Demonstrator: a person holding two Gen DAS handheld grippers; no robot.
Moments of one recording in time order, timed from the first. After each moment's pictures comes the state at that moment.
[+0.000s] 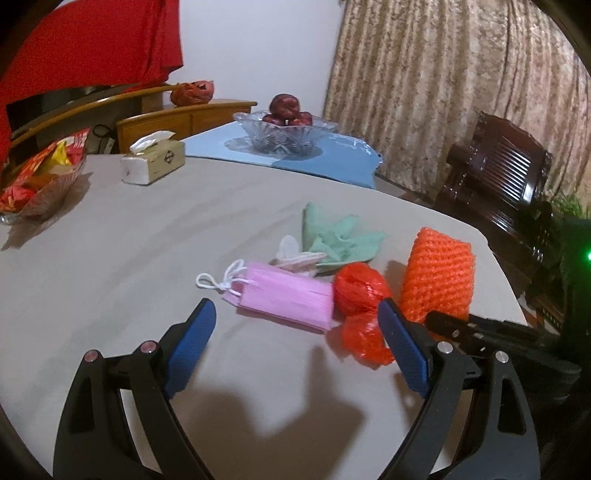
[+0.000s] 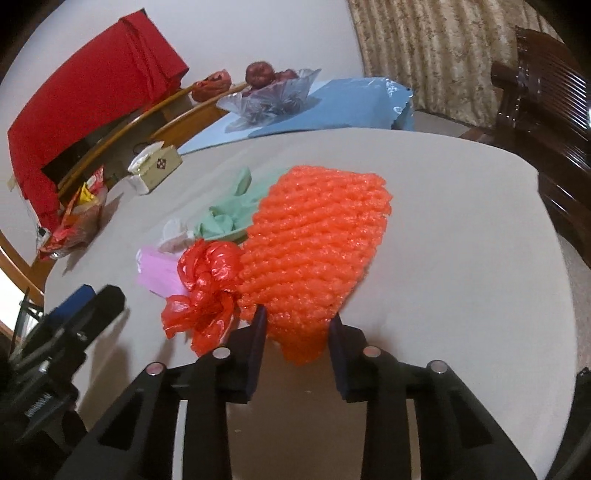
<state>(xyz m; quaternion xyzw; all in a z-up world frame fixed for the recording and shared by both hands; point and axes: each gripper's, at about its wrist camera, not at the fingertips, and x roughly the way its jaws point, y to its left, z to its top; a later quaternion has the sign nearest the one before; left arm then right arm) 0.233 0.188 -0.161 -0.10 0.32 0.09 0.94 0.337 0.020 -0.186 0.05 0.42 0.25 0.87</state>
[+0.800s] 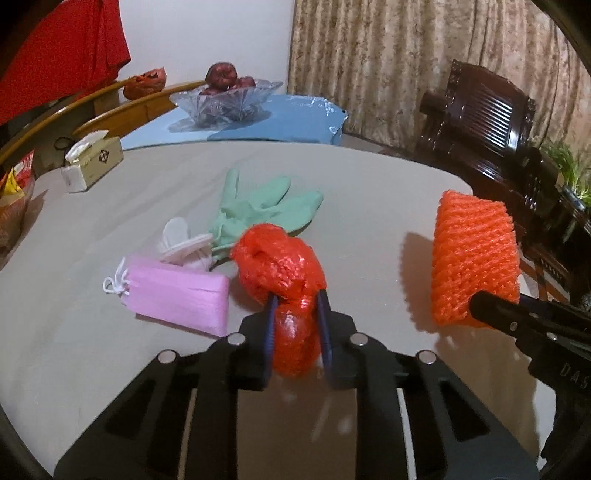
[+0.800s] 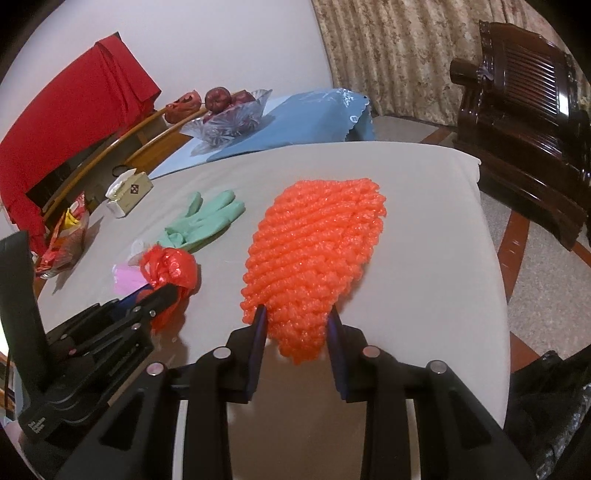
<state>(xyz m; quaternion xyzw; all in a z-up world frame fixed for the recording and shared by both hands) 0.287 0.129 -0.184 -0.05 0.38 0.05 0.92 0.332 -0.038 -0.178 0.06 0.41 0.21 0.89</state>
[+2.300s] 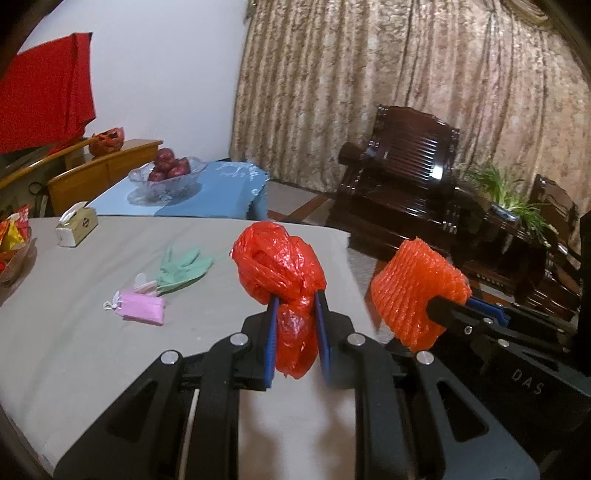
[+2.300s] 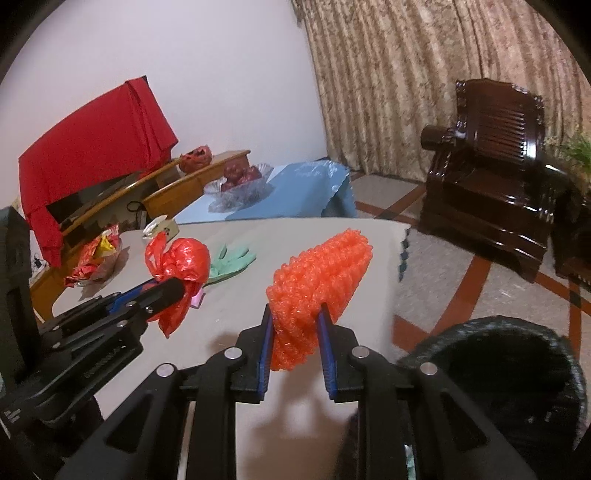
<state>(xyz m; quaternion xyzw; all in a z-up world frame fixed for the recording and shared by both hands) 0.157 0.017 -0.055 -0.05 0.28 -0.06 0.96 0.182 -0.142 -0.062 0.06 0.30 0.19 0.93</state>
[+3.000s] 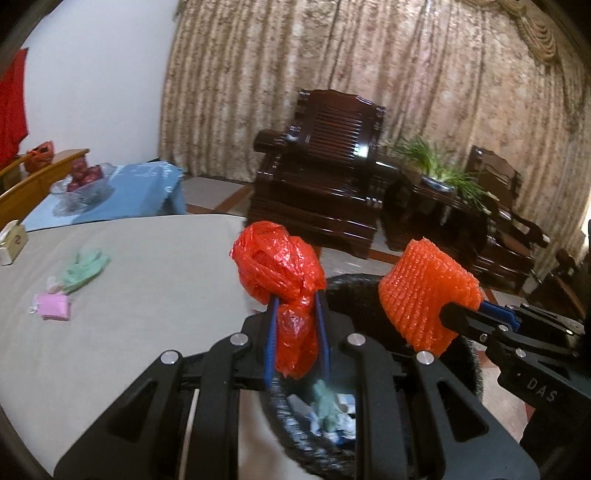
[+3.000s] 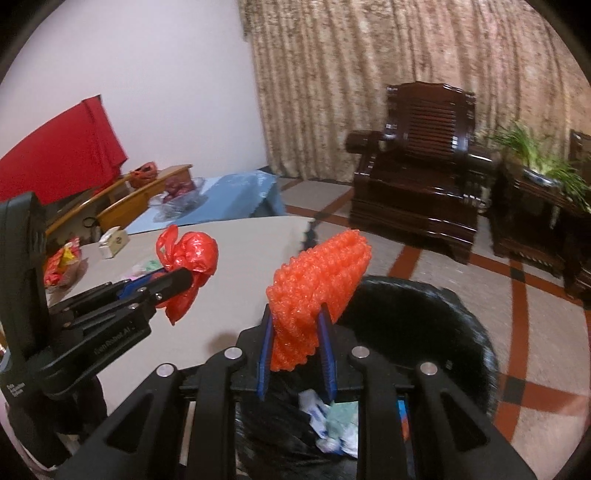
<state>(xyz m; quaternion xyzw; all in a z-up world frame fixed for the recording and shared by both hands) 0.129 -0.110 -0.065 -0.02 0.29 -0.19 0.94 0.098 -0.263 -0.063 0.07 0.30 0.07 0.95</state>
